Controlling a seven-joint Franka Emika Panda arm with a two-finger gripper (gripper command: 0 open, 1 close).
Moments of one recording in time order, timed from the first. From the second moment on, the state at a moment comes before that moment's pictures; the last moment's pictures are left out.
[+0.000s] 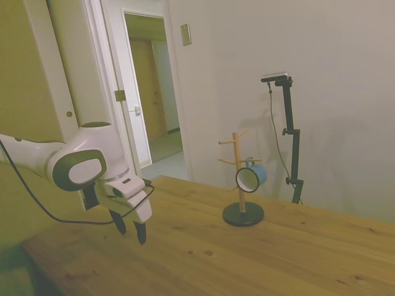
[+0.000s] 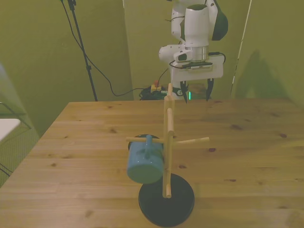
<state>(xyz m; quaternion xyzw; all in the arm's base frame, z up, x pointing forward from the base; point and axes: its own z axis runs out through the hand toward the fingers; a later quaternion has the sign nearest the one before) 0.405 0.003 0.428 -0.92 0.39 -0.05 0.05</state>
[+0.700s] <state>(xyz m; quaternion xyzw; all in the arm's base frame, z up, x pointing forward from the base) 0.437 -0.014 0.433 -0.91 0.39 -0.12 0.07</state>
